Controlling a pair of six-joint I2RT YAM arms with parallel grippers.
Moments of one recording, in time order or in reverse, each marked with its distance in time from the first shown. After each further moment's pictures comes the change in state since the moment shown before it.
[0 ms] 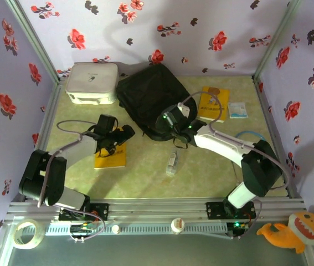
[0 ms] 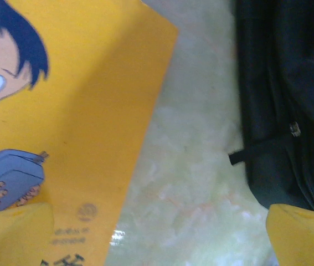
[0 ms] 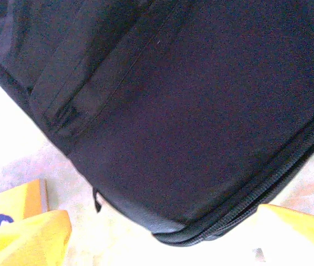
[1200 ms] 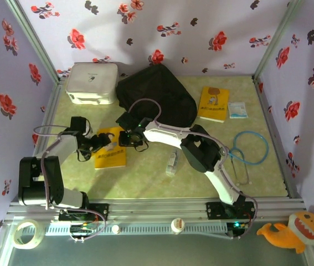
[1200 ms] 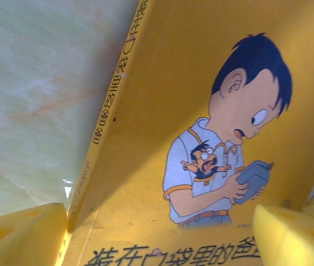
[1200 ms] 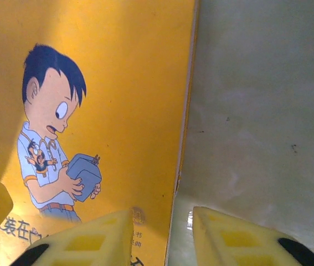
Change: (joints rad) left arm 0.371 -0.028 -0.031 -0.281 0.096 0.386; right arm 0.200 0.684 0.652 -0.167 -0.374 -0.131
